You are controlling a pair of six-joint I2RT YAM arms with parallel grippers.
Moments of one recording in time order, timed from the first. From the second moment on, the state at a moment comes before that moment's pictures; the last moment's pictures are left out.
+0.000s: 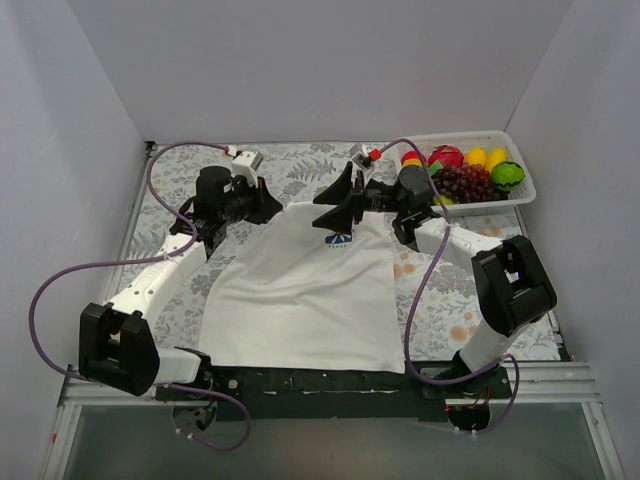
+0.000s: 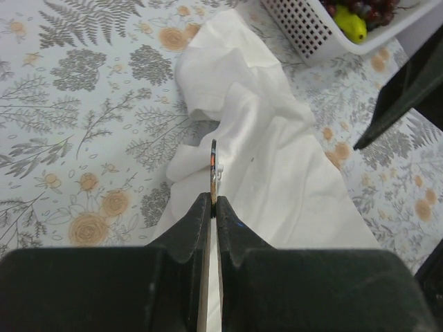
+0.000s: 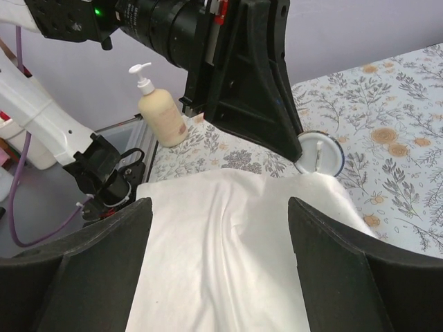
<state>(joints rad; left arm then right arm) -0.30 1.30 0.98 -0.09 0.45 -0.21 0.50 1.67 1.02 0.89 -1.07 0.51</state>
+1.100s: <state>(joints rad) -0.26 1.81 1.43 -0.24 0.15 -0.39 0.61 1.56 0.86 0.02 -0.40 0.12</state>
